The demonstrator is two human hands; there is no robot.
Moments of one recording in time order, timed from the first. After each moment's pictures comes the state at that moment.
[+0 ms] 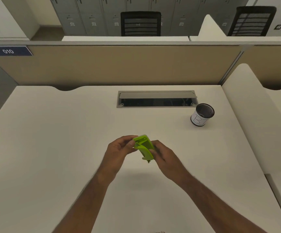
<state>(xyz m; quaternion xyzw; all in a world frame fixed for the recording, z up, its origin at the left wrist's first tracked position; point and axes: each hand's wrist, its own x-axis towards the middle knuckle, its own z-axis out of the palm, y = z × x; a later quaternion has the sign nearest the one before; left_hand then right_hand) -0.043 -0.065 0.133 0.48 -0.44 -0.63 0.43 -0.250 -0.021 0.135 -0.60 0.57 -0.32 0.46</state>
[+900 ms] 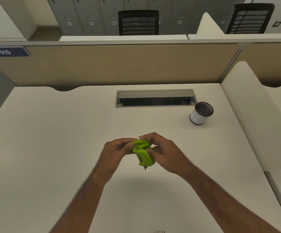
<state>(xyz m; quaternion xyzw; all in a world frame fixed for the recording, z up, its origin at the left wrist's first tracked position) -0.032 -0.064 0.141 0.43 -0.47 -0.65 0.42 -0.257 -0.039 0.153 -0.61 0.50 -0.34 0.51</state>
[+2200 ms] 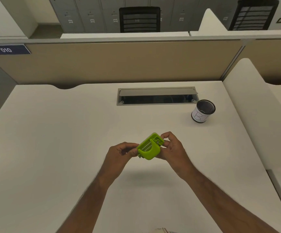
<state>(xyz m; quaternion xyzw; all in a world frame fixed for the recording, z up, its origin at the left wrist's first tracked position) -0.034 -0.051 0.122 0.53 -0.52 -0.58 0.34 -0.261 -0.030 0.139 -0.35 0.52 -0.47 0.62</state>
